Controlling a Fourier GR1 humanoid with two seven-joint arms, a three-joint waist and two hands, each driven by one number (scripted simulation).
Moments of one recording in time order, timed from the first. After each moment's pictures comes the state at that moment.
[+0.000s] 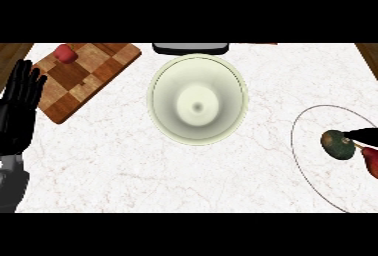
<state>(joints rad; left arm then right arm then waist) -0.21 0.44 0.07 -1.47 0.30 0.13 -0.09 -0.51 -0.95 0.53 -0.63 0.76 0.28 -0.93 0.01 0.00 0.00</state>
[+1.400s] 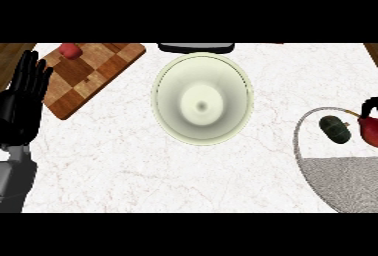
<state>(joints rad) -0.28 0.39 0.10 -1.47 0.25 0.11 -0.04 -0.79 -0.81 0.31 -0.21 0.79 0.05 -0.78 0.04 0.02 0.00</state>
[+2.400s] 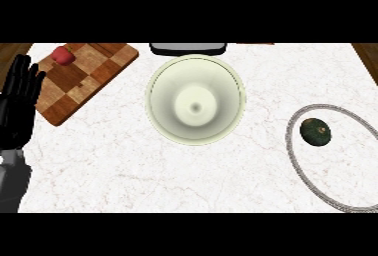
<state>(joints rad) -0.25 0.39 0.13 -1.47 0.23 0.10 -0.04 -1.06 -0.93 0.09 -0.30 0.62 0.18 -0.84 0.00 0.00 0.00</state>
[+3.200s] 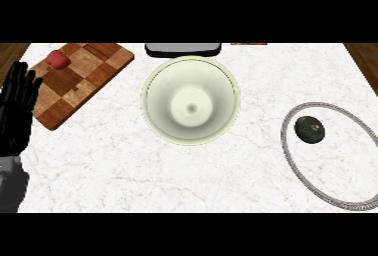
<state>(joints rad) -0.21 0.38 0.15 -1.49 0.22 0.10 -0.03 -1.22 -0.73 0.00 -0.65 0.38 0.57 -0.42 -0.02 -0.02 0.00</state>
